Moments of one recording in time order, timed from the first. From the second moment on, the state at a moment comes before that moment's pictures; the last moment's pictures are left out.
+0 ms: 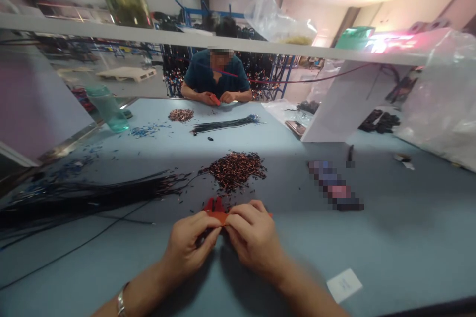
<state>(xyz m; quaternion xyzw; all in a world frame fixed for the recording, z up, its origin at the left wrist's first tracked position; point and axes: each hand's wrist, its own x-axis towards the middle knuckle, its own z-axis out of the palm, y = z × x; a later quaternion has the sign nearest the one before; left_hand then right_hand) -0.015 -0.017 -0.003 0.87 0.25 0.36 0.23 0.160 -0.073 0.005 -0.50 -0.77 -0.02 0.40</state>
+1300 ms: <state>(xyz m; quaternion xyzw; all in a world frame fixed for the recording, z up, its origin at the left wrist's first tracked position) -0.013 -0.014 -0.002 0.80 0.28 0.42 0.32 0.172 -0.074 0.017 -0.55 -0.70 0.07 0.45</state>
